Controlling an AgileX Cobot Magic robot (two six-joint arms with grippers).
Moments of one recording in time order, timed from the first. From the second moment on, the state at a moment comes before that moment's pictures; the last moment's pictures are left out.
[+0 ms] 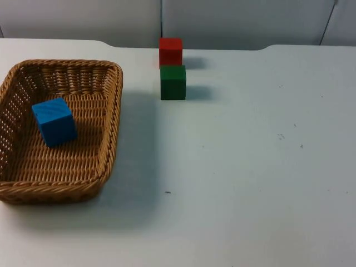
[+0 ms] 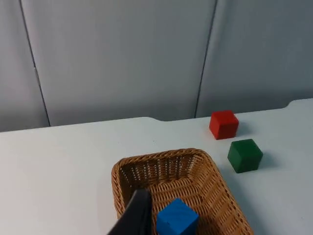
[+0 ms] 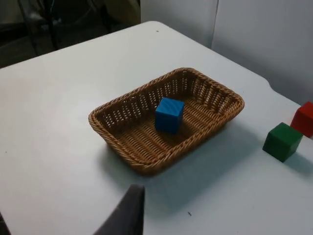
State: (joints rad) right arm 0.87 0.57 -0.66 -0.04 0.54 -0.06; left arm 0.17 0.52 -0.74 -0.56 0.74 0.52
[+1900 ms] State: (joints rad) right arm 0.87 0.01 -0.54 -0.20 1.12 0.08; left arm 0.00 0.00 -0.51 0.03 1.09 0.03
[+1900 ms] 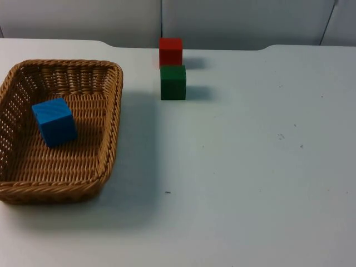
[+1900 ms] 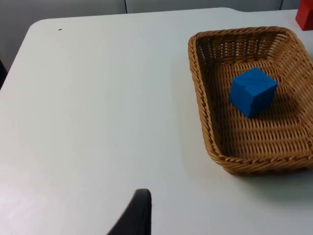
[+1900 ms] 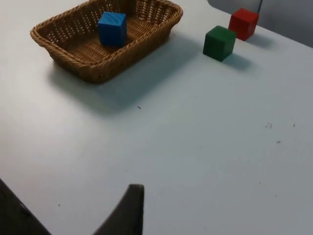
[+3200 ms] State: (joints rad) right arm 0.87 0.00 -0.52 -0.12 1.08 -0.01; left arm 0.00 0.00 -0.51 0.03 1.09 0.03
